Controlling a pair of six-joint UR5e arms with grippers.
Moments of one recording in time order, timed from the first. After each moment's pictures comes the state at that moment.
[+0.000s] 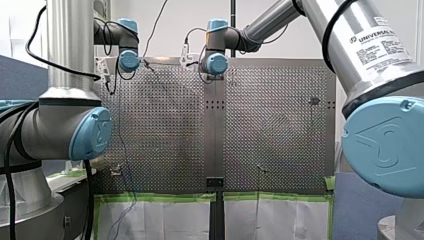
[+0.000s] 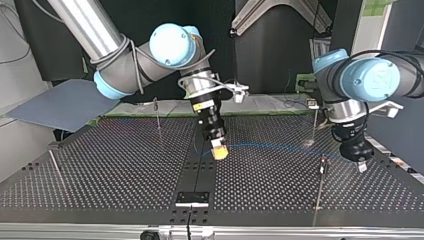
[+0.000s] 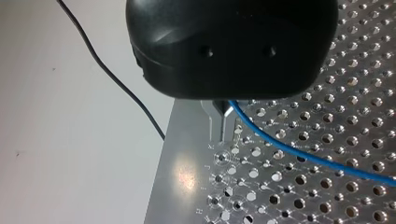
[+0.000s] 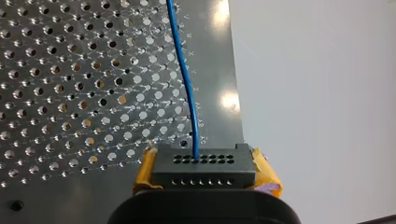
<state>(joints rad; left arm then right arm) 0.05 -1.56 -1.74 -2.81 -1.90 -1.77 2.42 -1.10 1.21 -0.35 1.69 1.62</state>
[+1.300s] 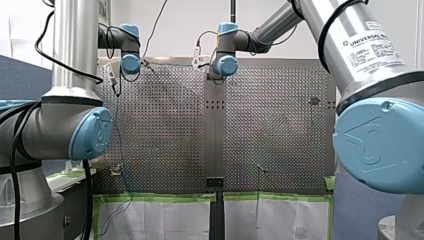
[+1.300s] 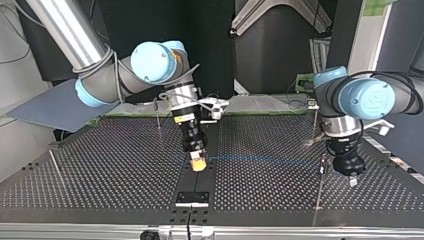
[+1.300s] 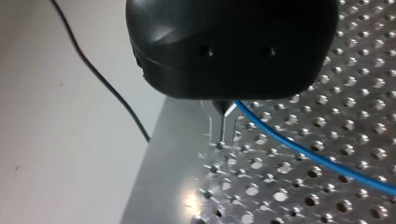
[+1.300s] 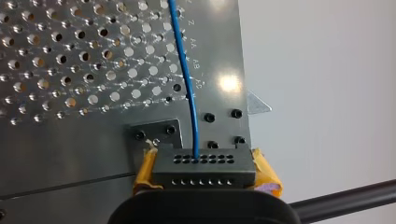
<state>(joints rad) 0.06 -1.65 -1.66 -2.79 -1.81 -1.82 2.34 -1.10 1.21 -0.35 1.66 1.63</state>
